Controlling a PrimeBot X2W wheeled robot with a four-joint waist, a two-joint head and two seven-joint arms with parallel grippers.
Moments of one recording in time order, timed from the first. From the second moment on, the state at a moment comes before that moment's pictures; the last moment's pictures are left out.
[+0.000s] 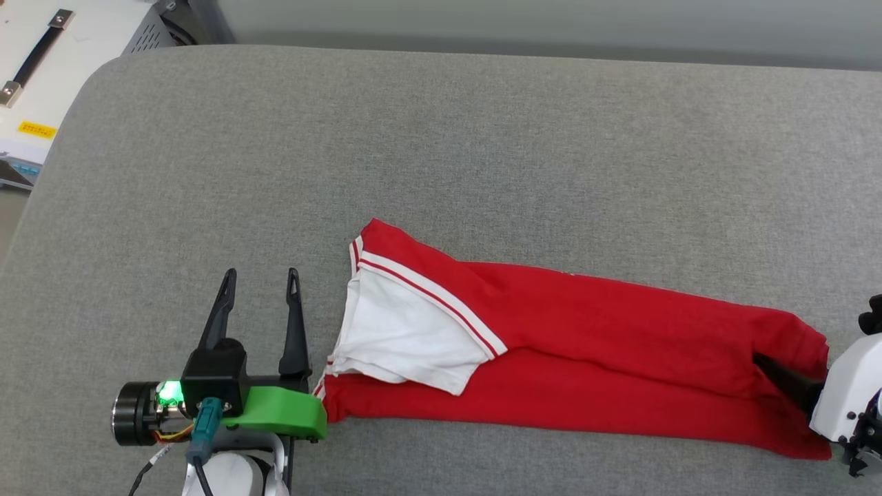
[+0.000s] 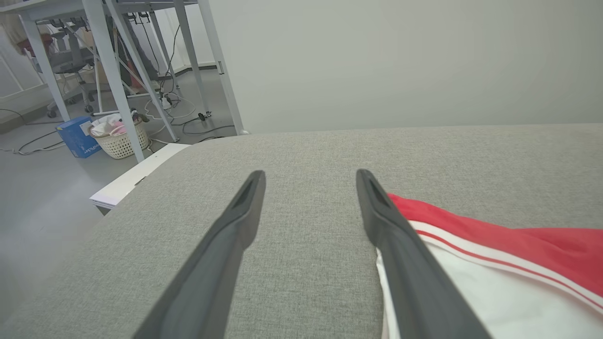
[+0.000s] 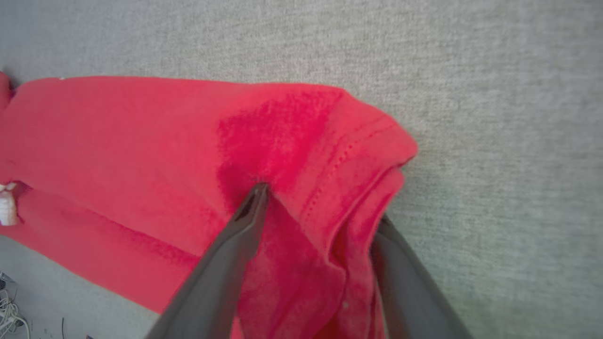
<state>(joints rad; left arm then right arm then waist) -0.08 0.19 -0.21 0.03 -0.16 0.18 -0.26 -0.18 -0.57 0.22 0.31 0.96 0.13 0.51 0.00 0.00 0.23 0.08</state>
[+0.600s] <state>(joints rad) -0.03 0.14 -0.14 0.04 -0.07 0.09 -0.26 -0.16 -0.75 0.19 0.40 0.94 0.13 0.47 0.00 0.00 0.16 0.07</state>
